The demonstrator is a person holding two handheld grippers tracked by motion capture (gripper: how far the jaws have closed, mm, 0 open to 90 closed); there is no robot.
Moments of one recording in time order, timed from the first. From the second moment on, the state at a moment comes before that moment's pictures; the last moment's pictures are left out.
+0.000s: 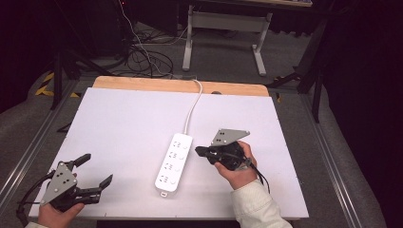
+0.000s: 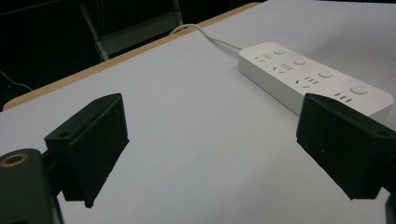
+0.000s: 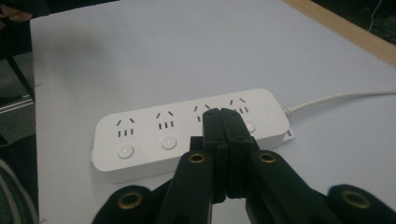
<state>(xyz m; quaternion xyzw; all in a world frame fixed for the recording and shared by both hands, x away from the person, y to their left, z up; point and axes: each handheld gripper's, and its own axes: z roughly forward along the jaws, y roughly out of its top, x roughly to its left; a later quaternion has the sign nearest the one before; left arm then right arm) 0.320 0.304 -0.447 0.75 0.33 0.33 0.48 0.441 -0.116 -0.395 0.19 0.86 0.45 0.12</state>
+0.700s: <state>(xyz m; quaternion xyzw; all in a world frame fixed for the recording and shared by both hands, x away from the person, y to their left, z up) 0.320 0.304 -0.446 0.75 0.32 0.33 0.47 0.466 -0.083 -0.414 0.23 0.87 0.44 0.09</state>
